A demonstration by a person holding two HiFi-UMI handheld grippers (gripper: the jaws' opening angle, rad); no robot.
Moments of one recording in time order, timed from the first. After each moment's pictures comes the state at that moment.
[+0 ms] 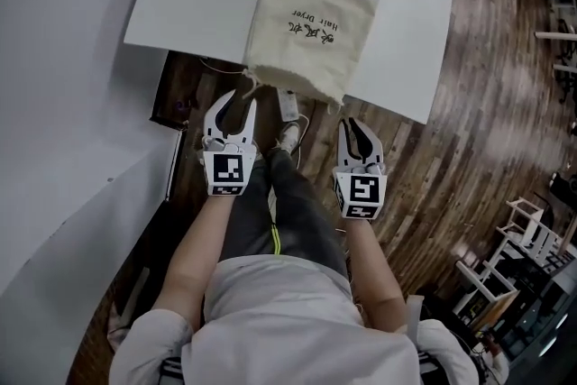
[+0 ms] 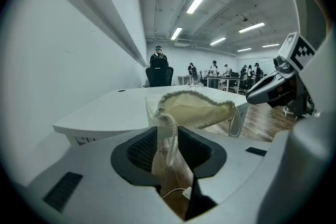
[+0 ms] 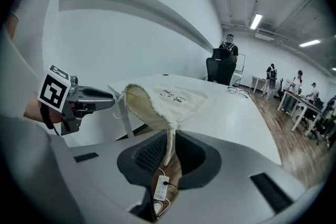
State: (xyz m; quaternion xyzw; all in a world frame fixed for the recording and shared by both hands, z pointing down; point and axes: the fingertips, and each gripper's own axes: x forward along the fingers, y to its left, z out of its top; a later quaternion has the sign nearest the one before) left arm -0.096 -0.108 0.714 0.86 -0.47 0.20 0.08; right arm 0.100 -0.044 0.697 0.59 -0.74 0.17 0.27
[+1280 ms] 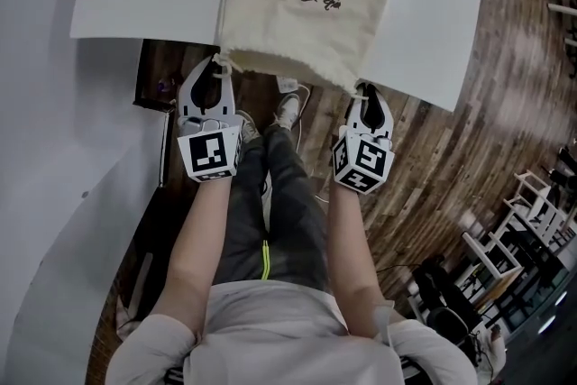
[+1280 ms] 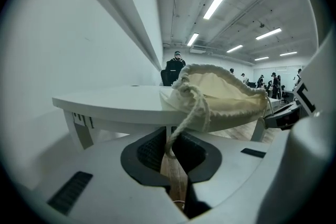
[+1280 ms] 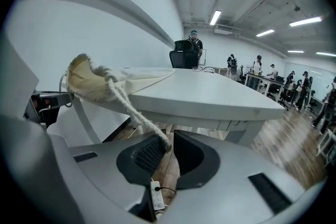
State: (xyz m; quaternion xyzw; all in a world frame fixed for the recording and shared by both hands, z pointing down) left arm -0.098 -0.160 0.791 0.82 -0.54 0.14 0.11; right arm 0.166 -0.071 0.825 0.73 -0.61 0.22 0.21
